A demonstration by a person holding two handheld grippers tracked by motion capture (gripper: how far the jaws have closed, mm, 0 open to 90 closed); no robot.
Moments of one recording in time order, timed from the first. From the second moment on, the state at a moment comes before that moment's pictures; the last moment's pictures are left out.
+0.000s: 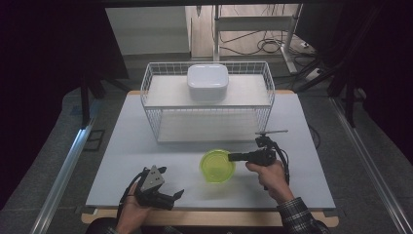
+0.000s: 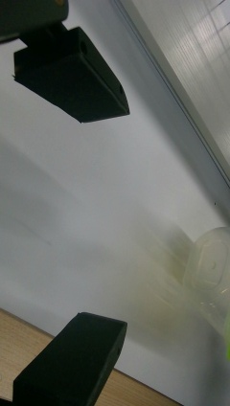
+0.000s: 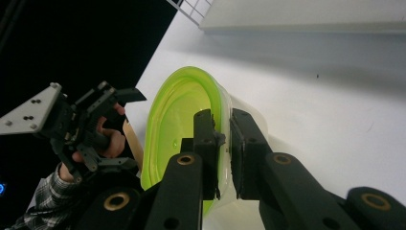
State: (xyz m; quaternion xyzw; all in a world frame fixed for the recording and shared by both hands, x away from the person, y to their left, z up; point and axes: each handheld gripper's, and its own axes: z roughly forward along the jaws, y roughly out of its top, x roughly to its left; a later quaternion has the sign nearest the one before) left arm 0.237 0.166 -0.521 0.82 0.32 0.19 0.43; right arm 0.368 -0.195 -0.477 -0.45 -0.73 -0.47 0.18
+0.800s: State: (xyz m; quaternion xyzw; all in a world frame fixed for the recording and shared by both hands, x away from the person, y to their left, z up) left arm 0.237 0.165 -0.521 0.82 0.32 0.19 0.43; right arm 0.369 -0.201 -0.462 -0.45 -0.73 -0.49 0.16
